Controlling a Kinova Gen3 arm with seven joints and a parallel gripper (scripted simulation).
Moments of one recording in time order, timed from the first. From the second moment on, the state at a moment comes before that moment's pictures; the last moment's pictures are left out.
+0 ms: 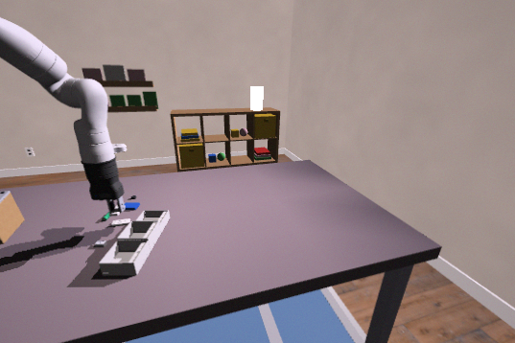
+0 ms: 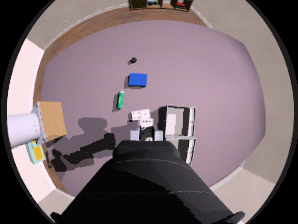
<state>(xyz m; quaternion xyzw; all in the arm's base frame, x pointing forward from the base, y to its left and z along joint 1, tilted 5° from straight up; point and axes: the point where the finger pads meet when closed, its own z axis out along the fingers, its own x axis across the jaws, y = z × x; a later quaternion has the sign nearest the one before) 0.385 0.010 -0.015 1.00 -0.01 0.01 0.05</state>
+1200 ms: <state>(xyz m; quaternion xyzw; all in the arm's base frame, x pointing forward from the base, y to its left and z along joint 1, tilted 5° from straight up) 0.455 -0.141 -0.002 1.00 -0.04 0.01 0.04</state>
